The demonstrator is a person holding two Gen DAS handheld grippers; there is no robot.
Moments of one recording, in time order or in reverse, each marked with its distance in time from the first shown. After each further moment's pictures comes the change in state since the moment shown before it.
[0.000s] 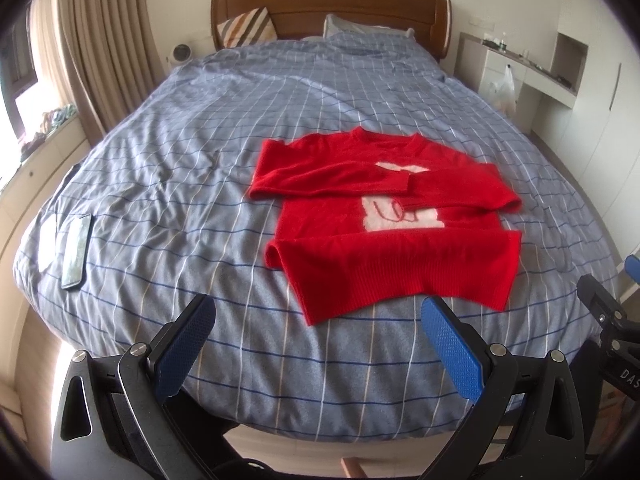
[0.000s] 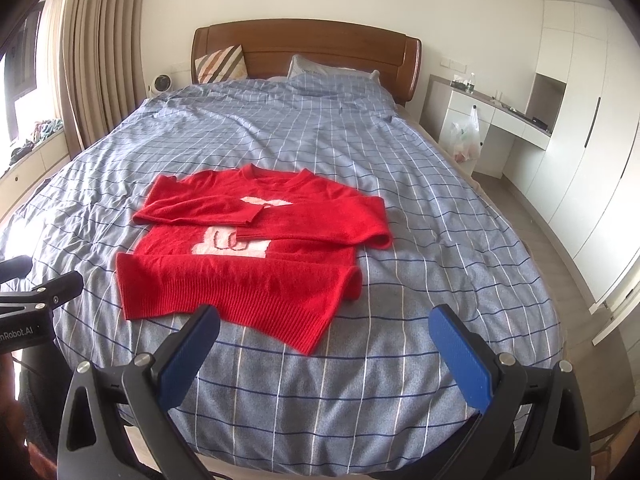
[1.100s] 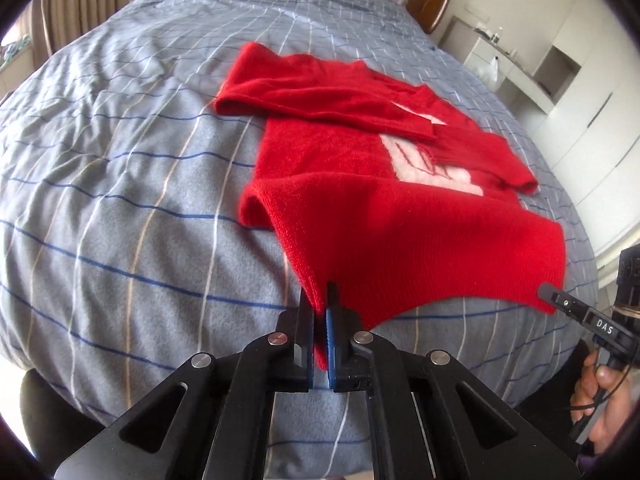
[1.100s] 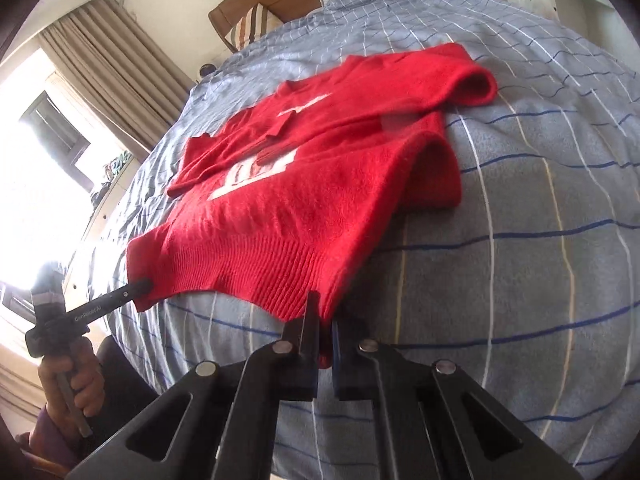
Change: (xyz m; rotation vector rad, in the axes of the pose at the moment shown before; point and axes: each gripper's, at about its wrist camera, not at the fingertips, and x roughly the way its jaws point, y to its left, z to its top) left arm 0.115 0.059 -0.026 -0.101 0.170 -0.275; right arm 0.152 -0.047 -0.060 0.243 0.257 0.529
